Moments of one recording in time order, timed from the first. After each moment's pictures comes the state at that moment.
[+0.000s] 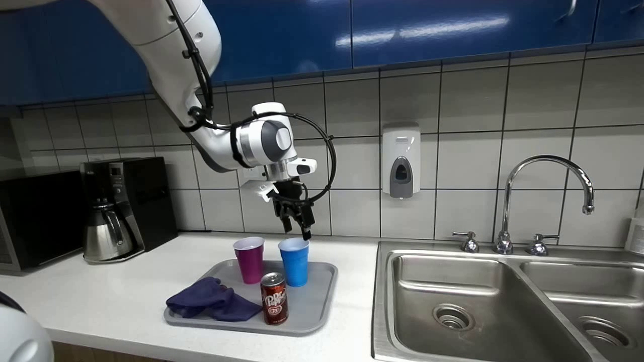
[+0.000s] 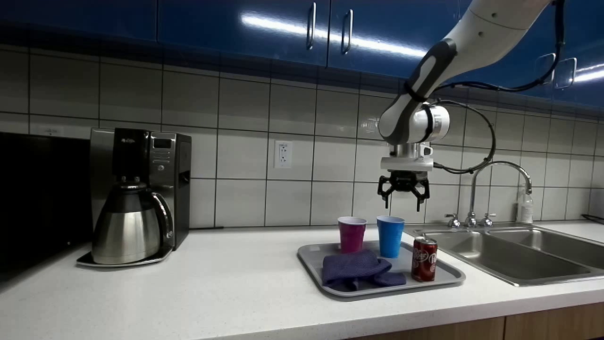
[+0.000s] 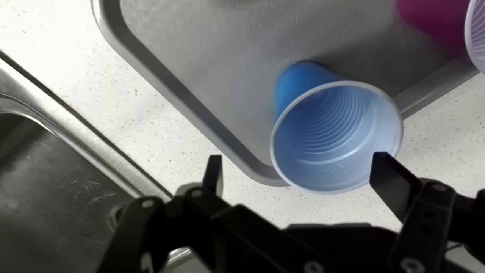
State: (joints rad) arm 0.08 0.22 -0.18 -2.08 -0.11 2.42 0.60
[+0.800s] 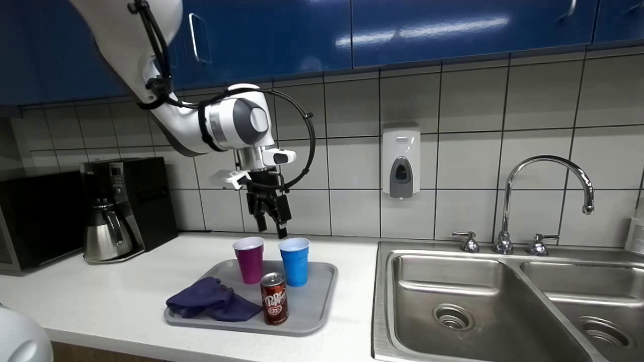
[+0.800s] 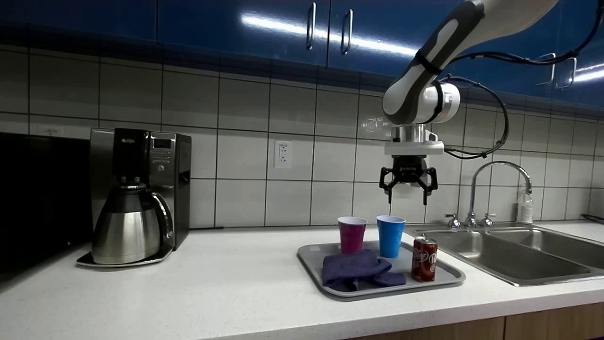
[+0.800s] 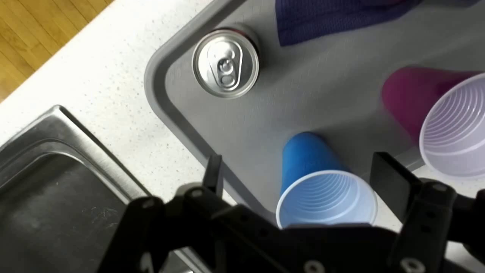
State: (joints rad) arm 0.08 0.02 -0.11 -2.24 -0.12 2.29 0.59
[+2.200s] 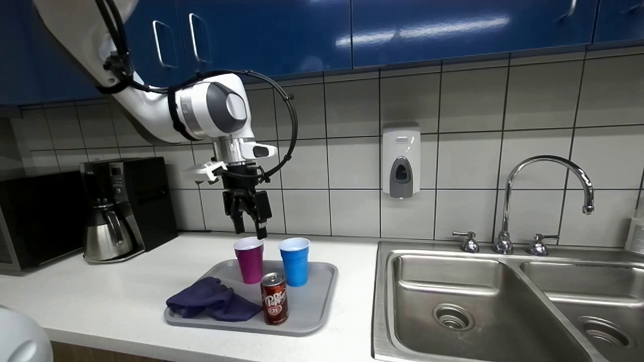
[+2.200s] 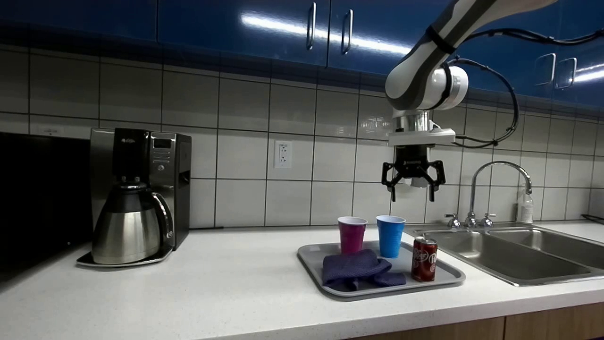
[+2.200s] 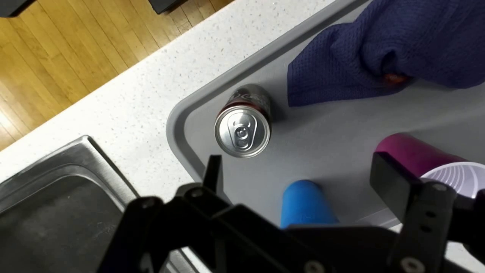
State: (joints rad) arm 0.08 -0.13 -0.05 -2.34 -0.12 2.18 0.57
